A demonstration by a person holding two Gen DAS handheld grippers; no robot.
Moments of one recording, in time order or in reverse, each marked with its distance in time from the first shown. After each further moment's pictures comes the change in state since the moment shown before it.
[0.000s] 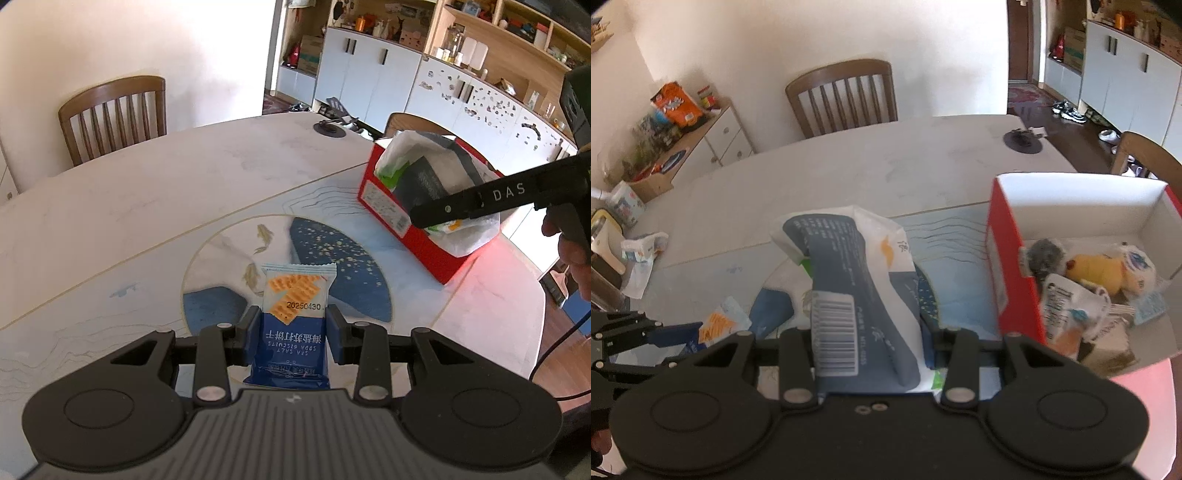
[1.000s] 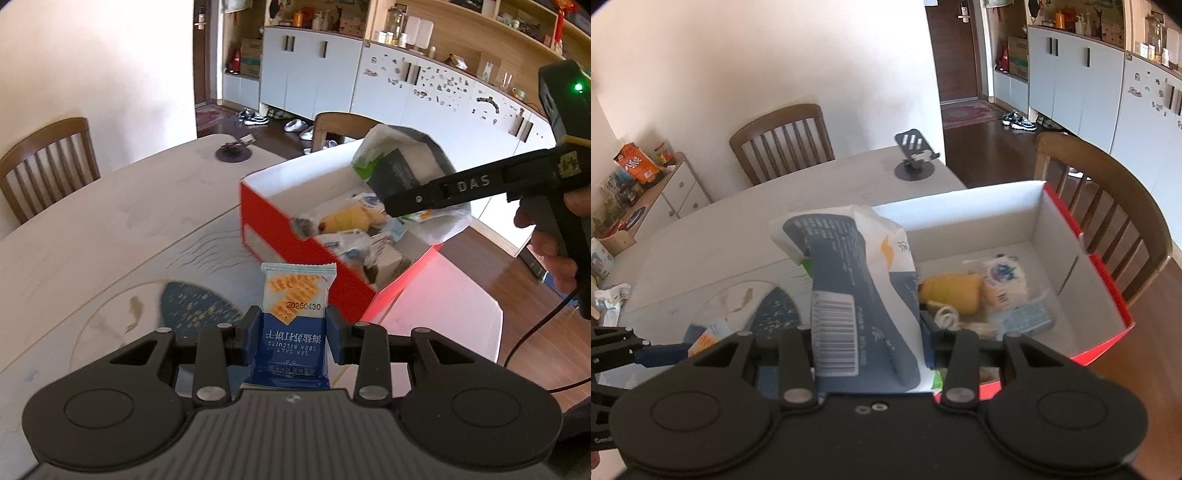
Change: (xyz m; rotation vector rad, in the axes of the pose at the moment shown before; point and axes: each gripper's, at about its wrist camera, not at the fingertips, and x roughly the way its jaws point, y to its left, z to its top) left arm 0.052 -0.147 0.071 0.143 0.002 -0.077; right arm -0.053 -0.152 -0.004 0.098 -0.104 -0.062
